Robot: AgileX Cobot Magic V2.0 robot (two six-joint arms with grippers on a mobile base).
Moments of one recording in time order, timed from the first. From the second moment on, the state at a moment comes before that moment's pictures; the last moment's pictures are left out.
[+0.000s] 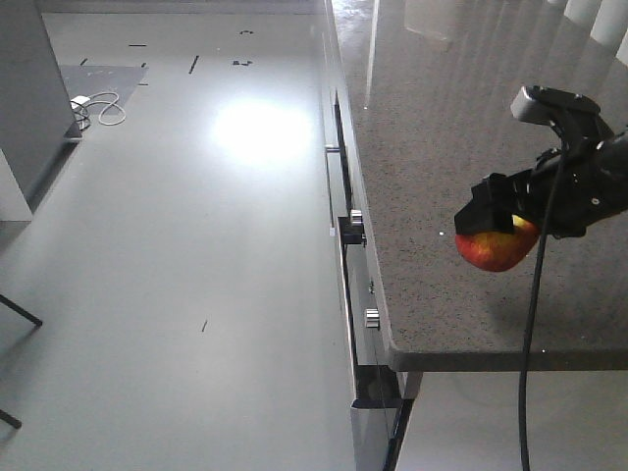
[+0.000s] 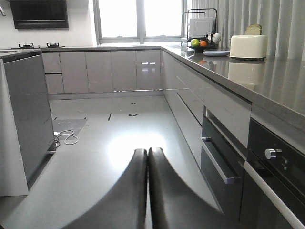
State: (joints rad) left arm -0.01 -0.01 0.02 0.06 0.04 -0.12; right arm -0.01 1.53 -1.24 0.55 0.92 -0.44
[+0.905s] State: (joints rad) left arm -0.01 -0.01 0.02 0.06 0.04 -0.12; right arm 0.22 0.96 -0.66 0.81 0.96 -0.66
